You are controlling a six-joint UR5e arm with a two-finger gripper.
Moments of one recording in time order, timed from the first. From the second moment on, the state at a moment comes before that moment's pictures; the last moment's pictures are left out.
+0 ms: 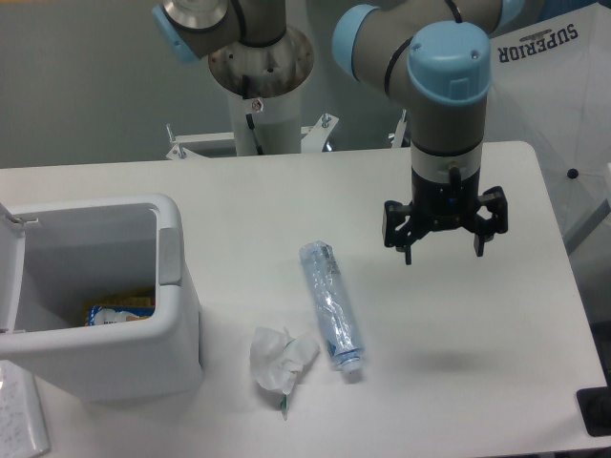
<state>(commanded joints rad) 2.61 -1.85 -1.46 -1.10 1.56 0.57</state>
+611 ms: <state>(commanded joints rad) 2.57 -1.91 -1.47 -0.99 1.56 0.56</state>
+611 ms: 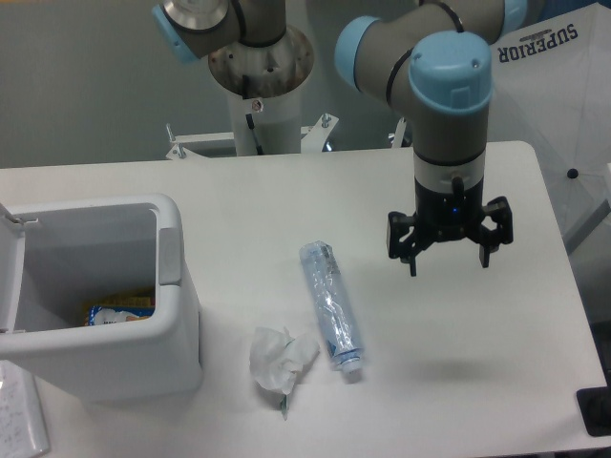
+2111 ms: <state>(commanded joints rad) 2.26 -2.16 -1.50 -0.87 1.55 0.35</state>
